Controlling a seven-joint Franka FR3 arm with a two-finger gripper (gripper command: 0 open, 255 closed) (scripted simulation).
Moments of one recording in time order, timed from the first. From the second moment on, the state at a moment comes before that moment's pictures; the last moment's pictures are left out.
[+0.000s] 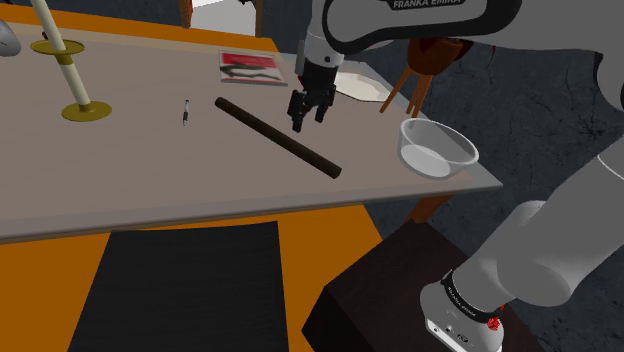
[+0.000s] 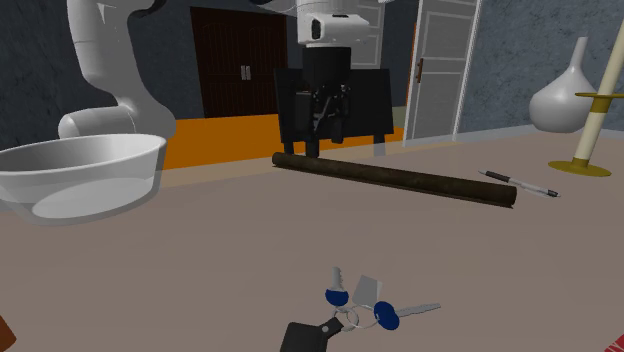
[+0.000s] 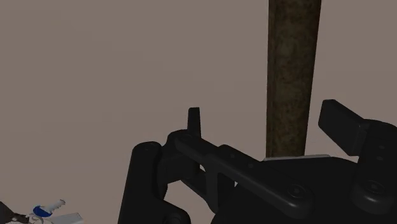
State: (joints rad) arm 0.16 -0.01 0.13 -1.91 0.05 1.89 0.07
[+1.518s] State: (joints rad) arm 0.20 0.23 0.17 -1.74 0.04 1.99 0.08
